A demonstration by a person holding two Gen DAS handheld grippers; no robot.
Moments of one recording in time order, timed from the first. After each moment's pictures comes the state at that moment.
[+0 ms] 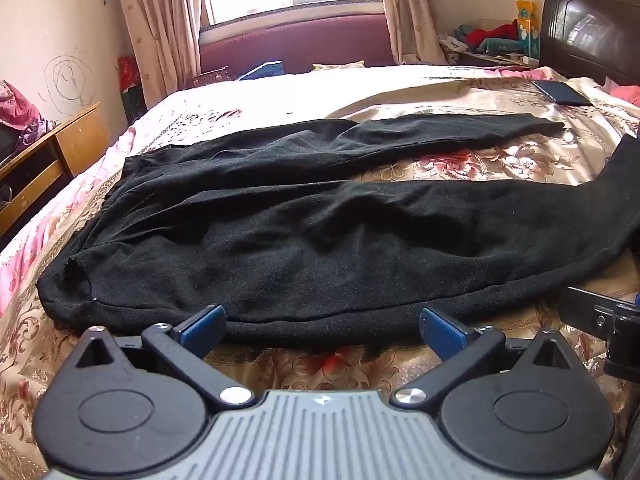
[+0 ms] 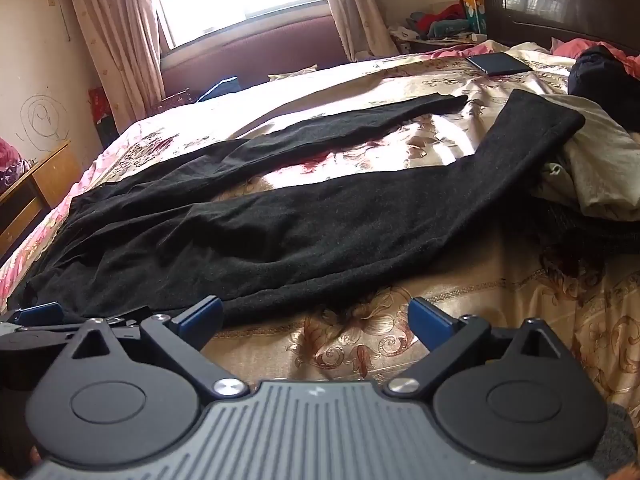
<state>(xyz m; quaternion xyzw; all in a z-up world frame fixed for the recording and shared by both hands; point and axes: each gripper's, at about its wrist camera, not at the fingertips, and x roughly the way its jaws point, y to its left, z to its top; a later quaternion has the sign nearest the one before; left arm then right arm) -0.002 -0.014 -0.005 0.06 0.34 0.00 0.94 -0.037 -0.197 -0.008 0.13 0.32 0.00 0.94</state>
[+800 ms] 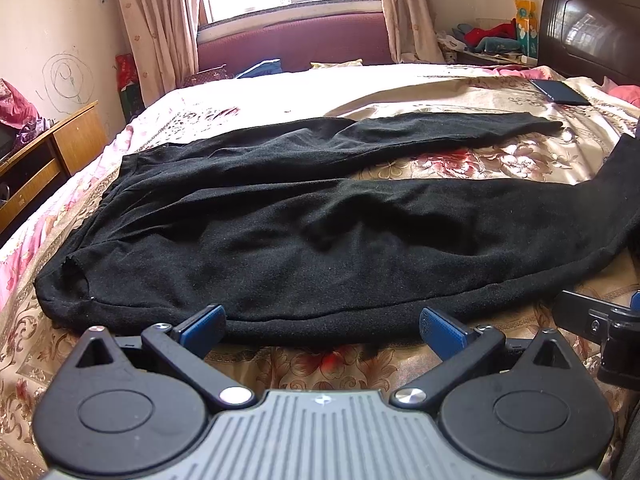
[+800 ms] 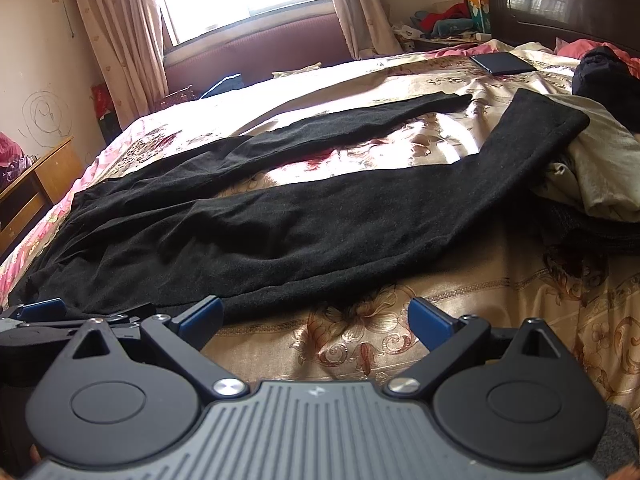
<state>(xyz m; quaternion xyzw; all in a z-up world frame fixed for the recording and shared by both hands) -0.002 -0.014 -0.005 0.06 0.34 0.00 0.94 -0.036 -0.196 -0.009 0.12 0.32 0.01 0.94</state>
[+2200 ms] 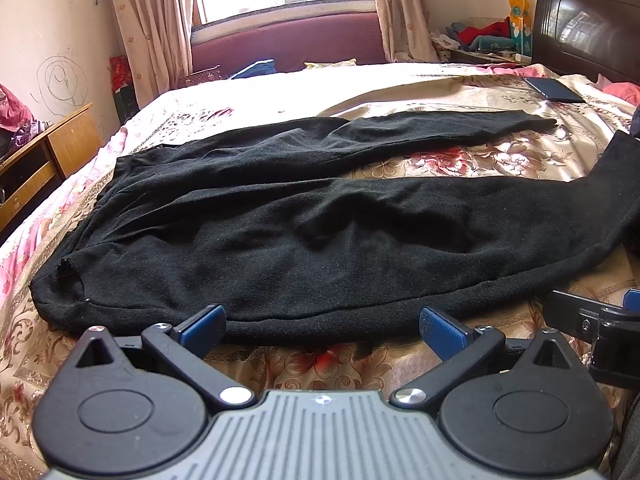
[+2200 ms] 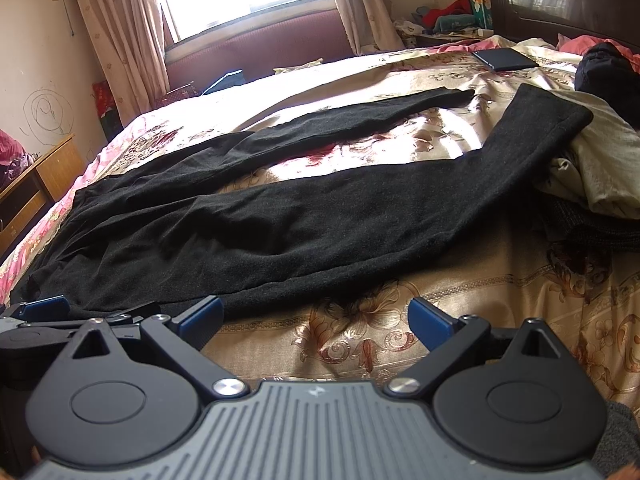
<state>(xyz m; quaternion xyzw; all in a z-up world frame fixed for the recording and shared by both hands) -0.003 -0.017 -0.005 0.06 0.35 -0.01 0.94 -0.036 -0.195 -0.011 0.13 0.33 0.01 0.94</state>
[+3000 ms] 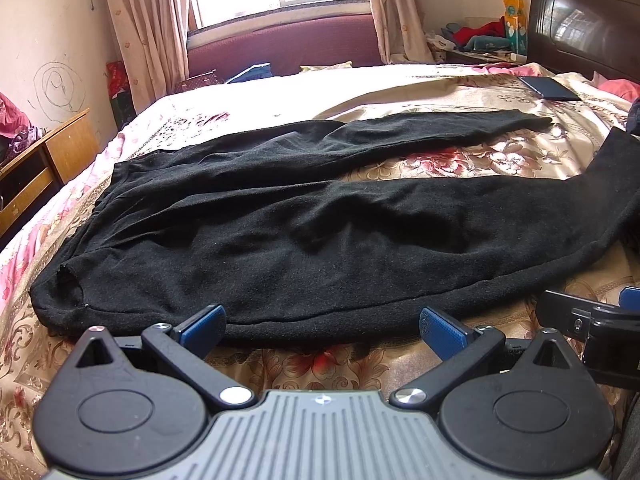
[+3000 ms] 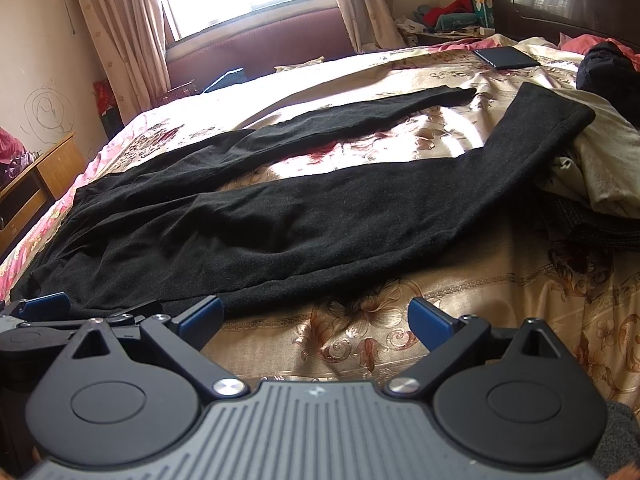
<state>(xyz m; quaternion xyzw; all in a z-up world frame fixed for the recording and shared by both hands) -0.005 -0.019 -0.004 0.07 0.34 -0.02 0.94 -0.035 -0.193 -0.012 0.12 0.33 0.01 0.94</state>
